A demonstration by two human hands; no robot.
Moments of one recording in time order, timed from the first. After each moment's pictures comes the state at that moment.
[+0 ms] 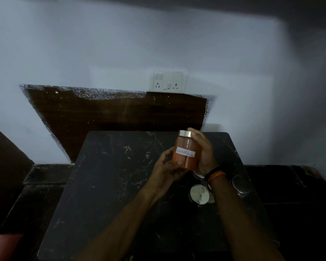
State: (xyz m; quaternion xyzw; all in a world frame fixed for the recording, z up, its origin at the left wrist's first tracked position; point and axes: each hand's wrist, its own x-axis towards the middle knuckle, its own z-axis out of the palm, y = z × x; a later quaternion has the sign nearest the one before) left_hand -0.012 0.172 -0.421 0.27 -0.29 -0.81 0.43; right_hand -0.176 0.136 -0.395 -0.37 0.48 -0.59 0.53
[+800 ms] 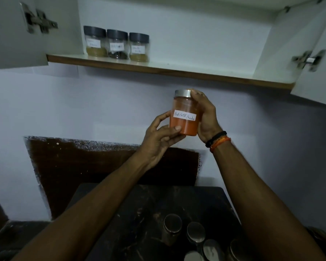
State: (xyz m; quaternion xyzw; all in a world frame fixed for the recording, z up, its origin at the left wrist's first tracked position) left_hand -0.014 0.062 -0.190 0.15 -0.46 -0.68 0.55; right_hand -0.165 0.062 -0.118 -0.55 0.33 -0.65 0.41
